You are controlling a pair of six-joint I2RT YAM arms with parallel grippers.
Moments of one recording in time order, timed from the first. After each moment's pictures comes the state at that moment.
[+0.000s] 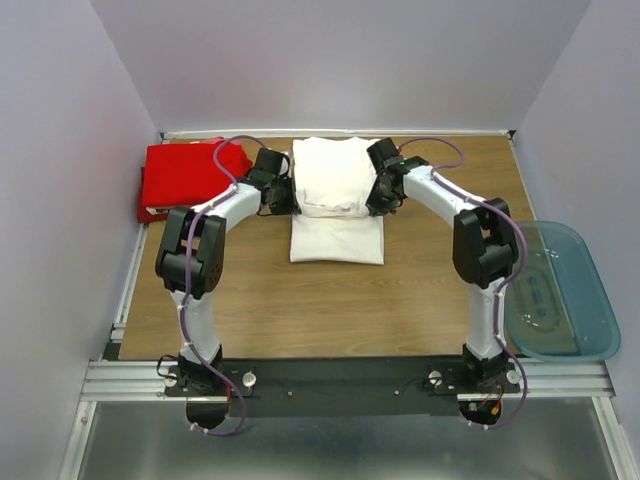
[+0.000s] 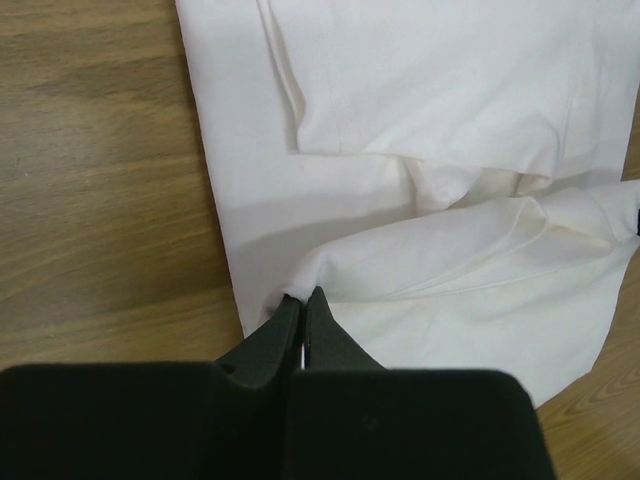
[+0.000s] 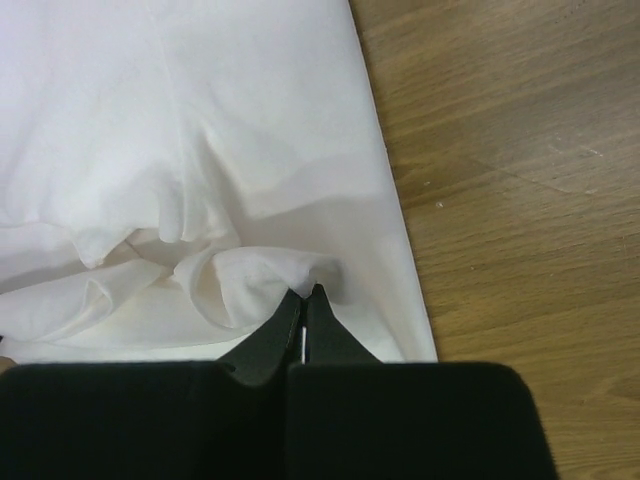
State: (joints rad) left arm -0.31 1.96 1.37 -0.29 0.24 -0.41; right arm 0.43 2.09 1.68 -0.74 0.12 0.80
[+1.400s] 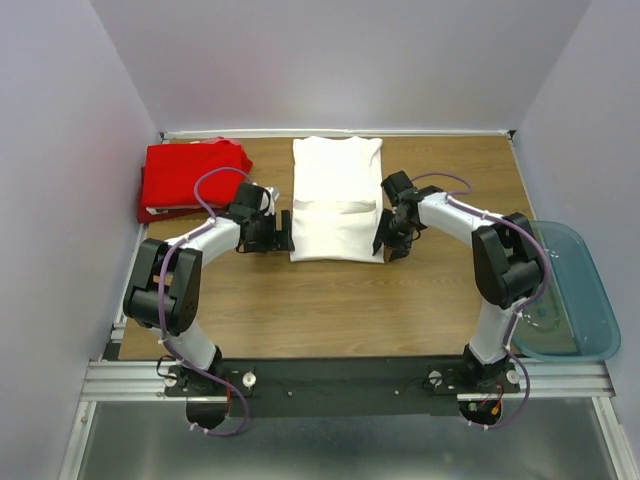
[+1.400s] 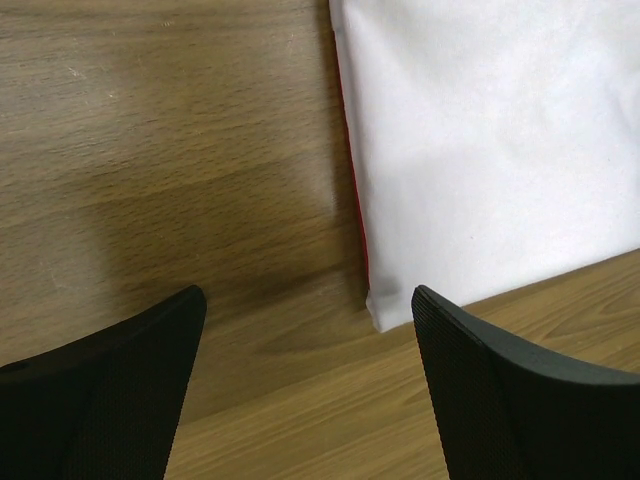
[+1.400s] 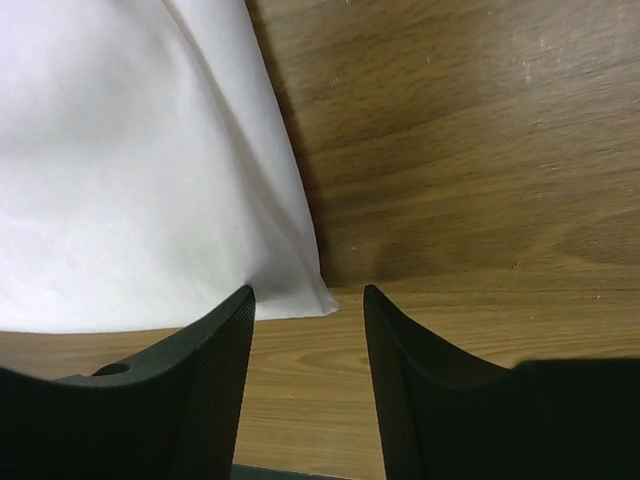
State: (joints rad) left arm -0.28 1.66 0.95 -0.29 0.25 -0.29; right arm 0.43 1.87 1.28 -0.72 -0.06 0.73
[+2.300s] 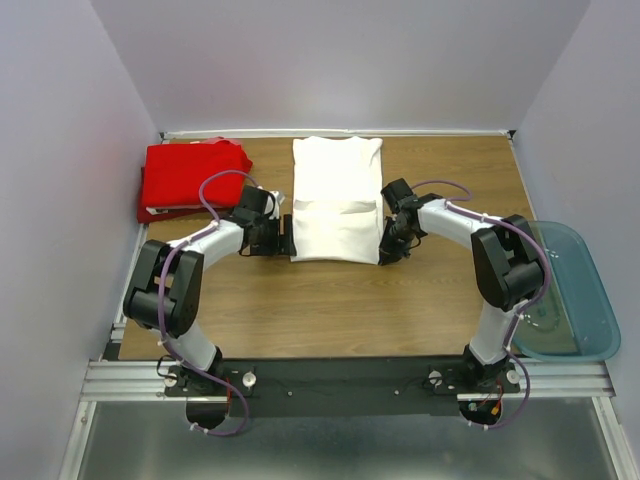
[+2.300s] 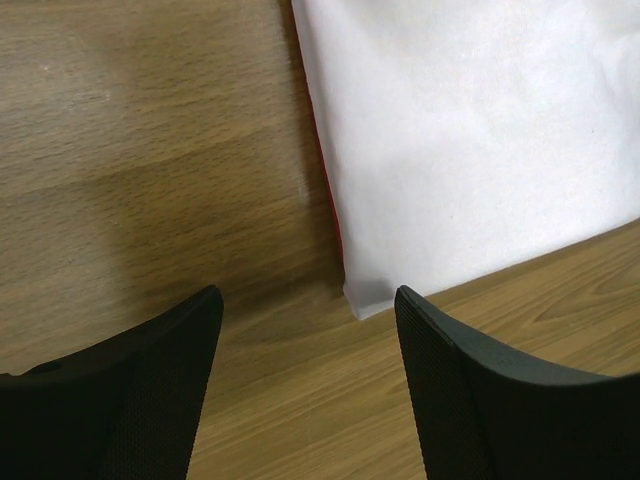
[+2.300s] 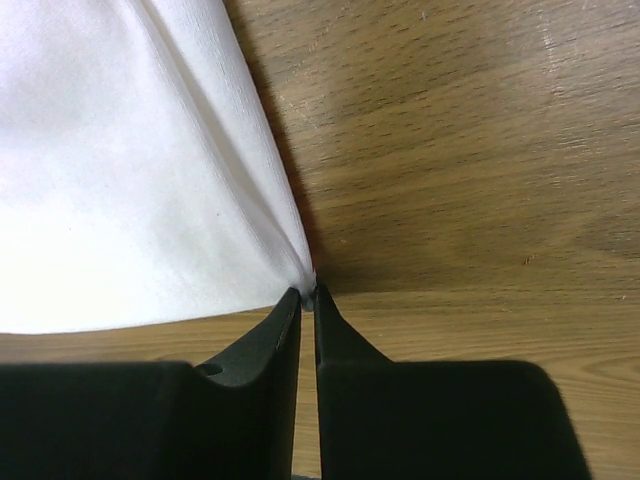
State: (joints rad) left arm -0.31 1.64 0.93 -0.29 0.26 -0.29; right arm 0.44 1.86 1.19 -0.66 -0.08 0.76
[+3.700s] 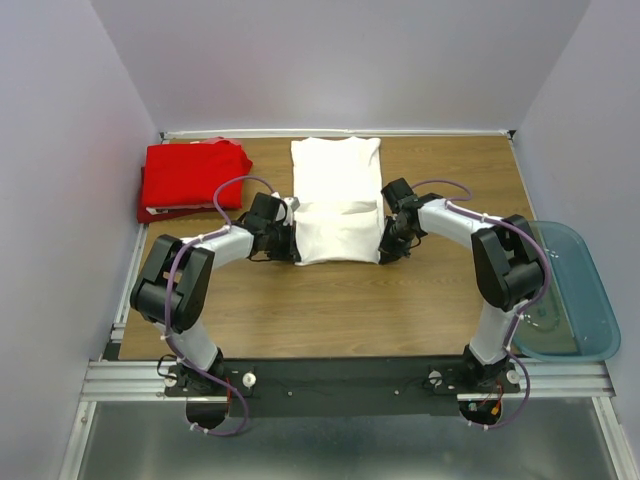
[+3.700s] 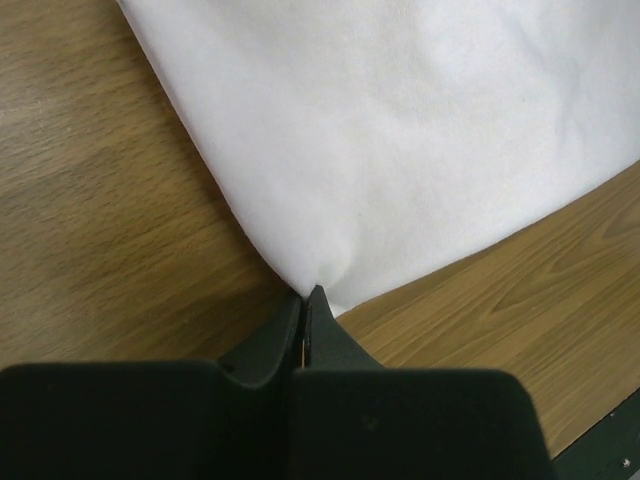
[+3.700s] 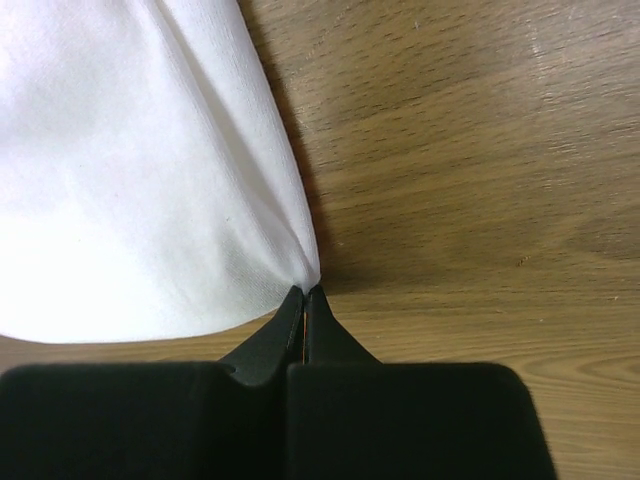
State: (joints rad) left arm -0.38 1.70 0.88 -0.16 0.35 -0.30; right arm 0.44 1.86 1.19 -0.66 -0.07 0.76
